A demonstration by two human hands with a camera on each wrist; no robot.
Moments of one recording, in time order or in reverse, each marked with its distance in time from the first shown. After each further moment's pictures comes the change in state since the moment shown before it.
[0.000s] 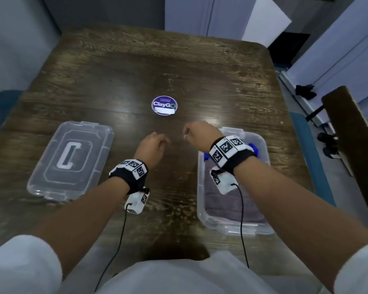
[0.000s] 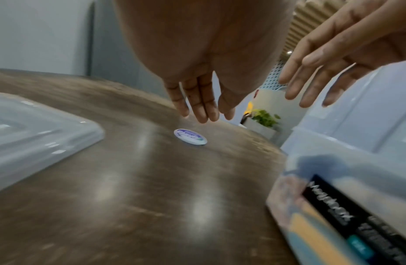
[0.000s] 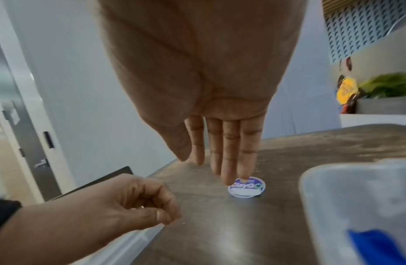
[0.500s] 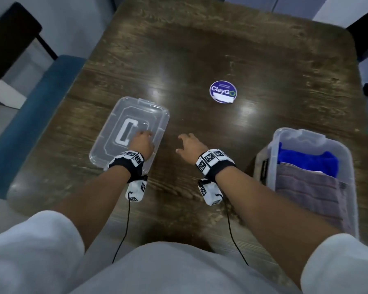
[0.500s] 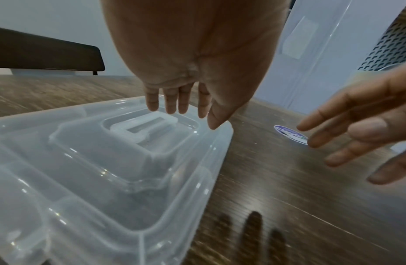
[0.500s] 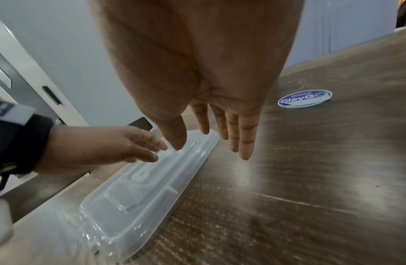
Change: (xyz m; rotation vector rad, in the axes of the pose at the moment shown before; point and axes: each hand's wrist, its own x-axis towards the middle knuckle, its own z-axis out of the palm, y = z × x) left_hand -0.058 -0.215 -0.059 0.104 -0.141 -0.593; right_hand 0.073 -0.168 0.157 0.151 -0.284 -0.052
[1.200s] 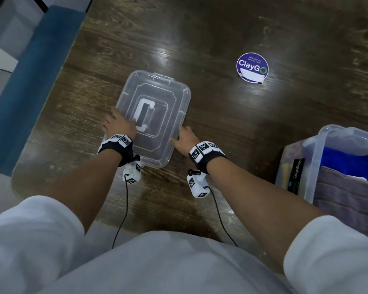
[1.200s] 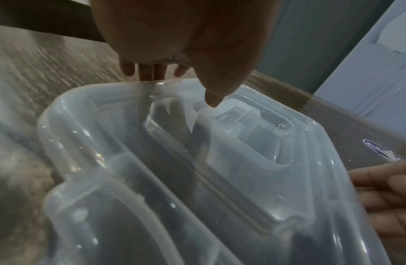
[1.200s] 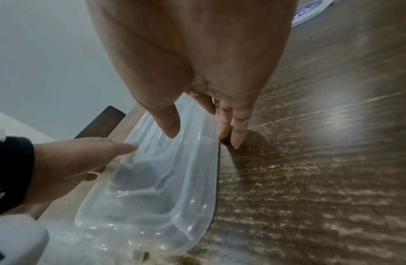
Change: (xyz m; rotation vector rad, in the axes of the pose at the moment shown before) left_hand 0.052 -0.101 -0.007 -0.065 0.140 -0.451; right_hand 0.088 -0.039 0.075 0.244 -0.142 0.130
